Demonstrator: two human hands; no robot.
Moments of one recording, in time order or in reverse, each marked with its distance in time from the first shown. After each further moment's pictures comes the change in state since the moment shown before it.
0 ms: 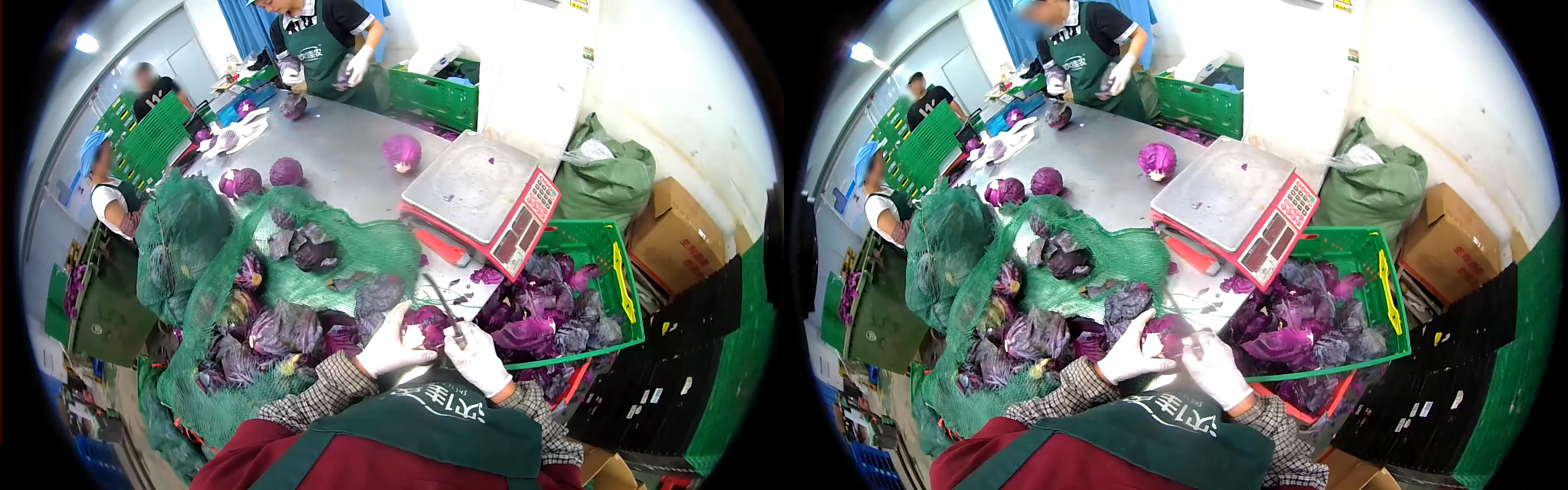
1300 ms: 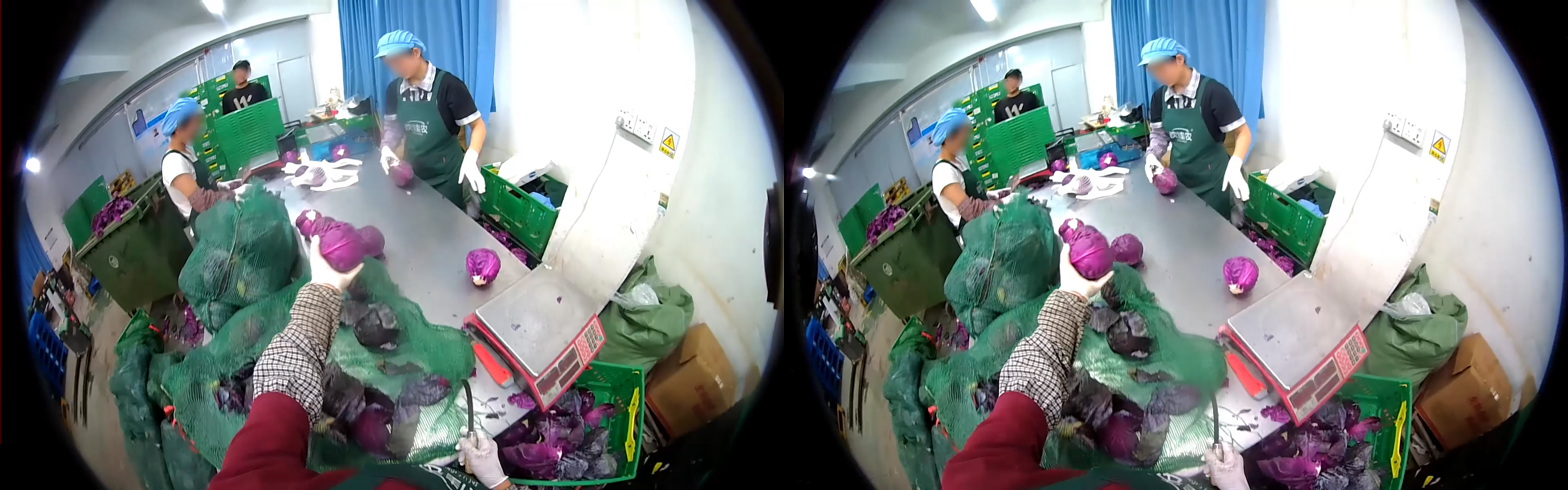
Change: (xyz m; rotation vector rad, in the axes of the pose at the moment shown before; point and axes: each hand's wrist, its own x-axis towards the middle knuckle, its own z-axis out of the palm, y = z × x) left_hand 0.102 -0.030 -0.316 -1.738 0.946 -0.012; right_hand -0.001 0.070 0.048 0.001 -0.186 -0.055
